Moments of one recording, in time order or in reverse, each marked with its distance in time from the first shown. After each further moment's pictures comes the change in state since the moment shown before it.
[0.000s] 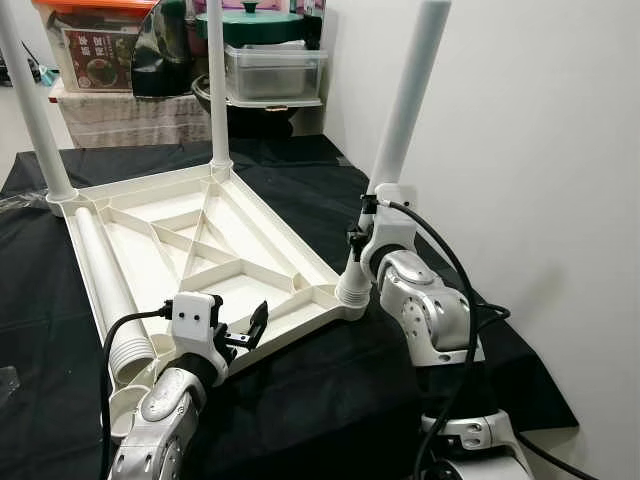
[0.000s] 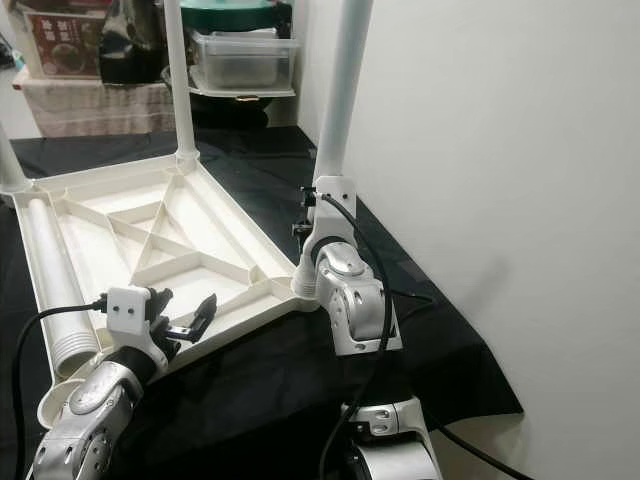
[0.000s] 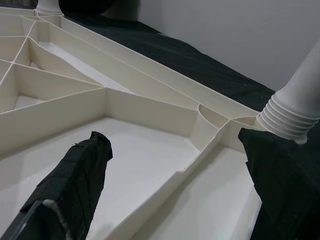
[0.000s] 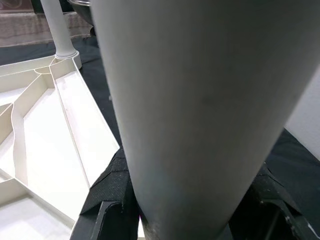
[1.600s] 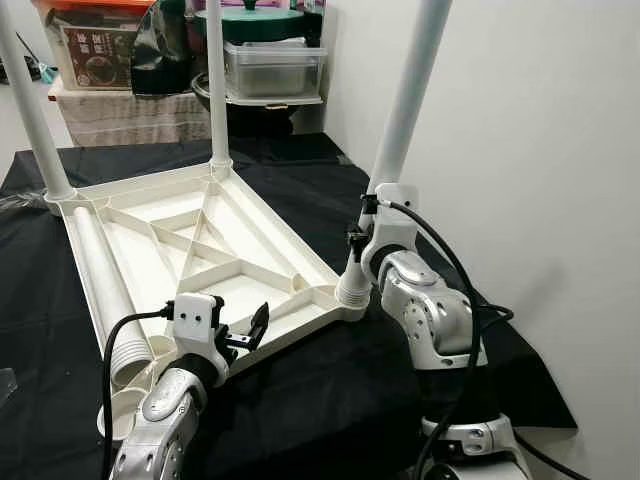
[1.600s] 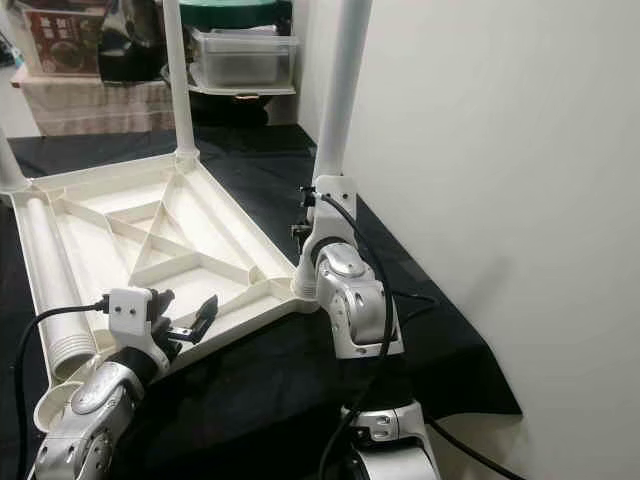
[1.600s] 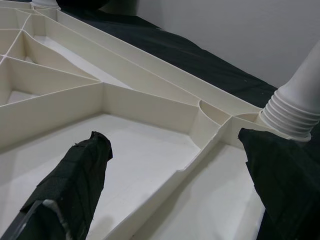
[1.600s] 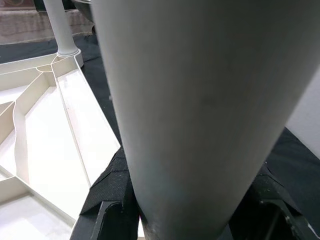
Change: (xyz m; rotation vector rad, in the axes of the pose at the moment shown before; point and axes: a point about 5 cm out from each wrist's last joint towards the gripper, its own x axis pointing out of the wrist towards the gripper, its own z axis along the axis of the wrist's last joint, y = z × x) left arm 0.001 0.000 -0.003 -0.003 0.011 -0.006; right arm -0.005 0.001 0.003 -0.006 -0.002 0.008
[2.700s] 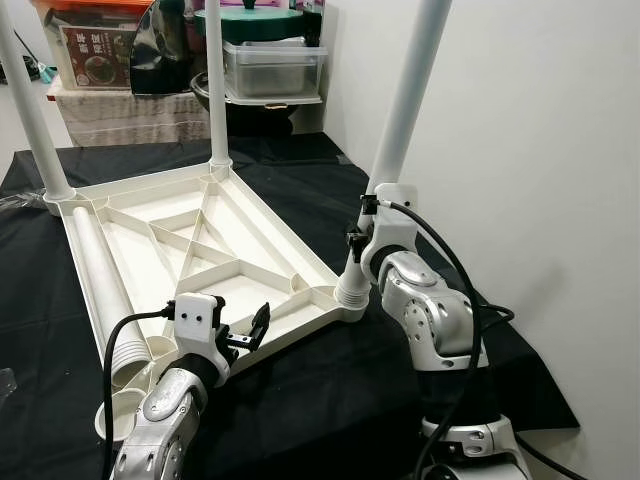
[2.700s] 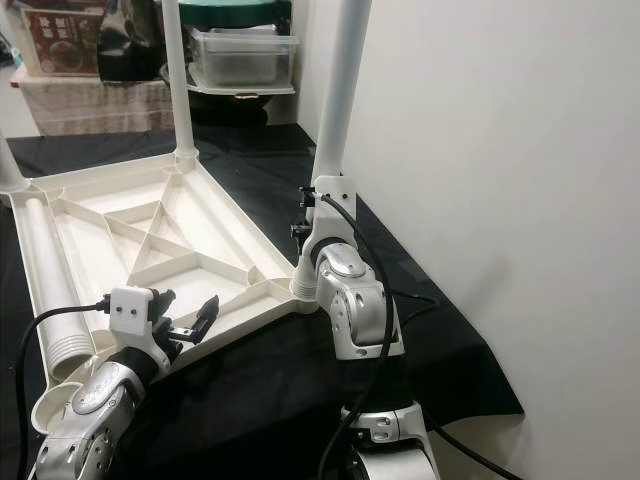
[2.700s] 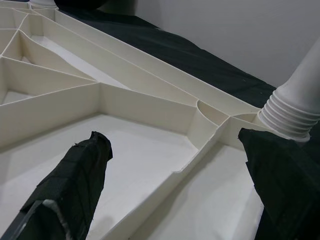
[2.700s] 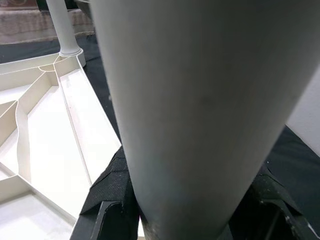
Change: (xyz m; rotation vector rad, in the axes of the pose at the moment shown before) left arm 0.000 -0.001 0.000 0.000 0.000 -0.004; right arm -0.001 0.001 0.001 0.002 -0.010 0.011
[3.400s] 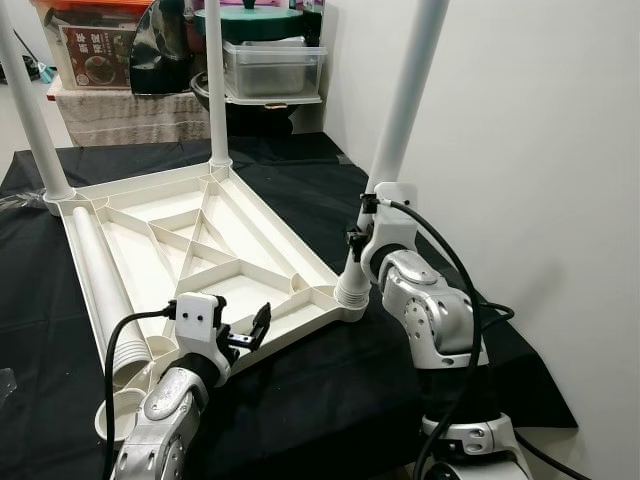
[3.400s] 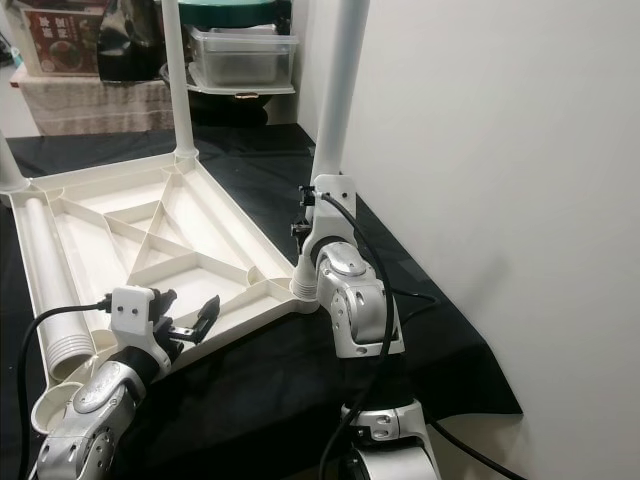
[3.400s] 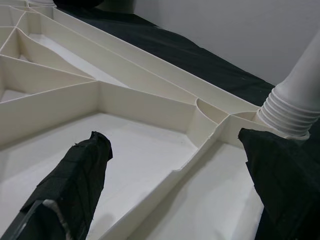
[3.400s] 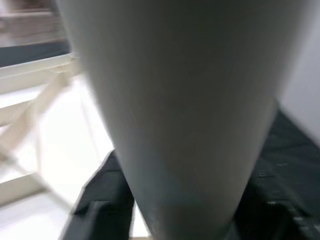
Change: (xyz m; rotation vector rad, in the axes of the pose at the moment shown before) left arm 0.001 0.000 -0.001 -0.001 0.004 -0.008; right arm 0.001 0.006 0.002 0.017 -0.006 0.060
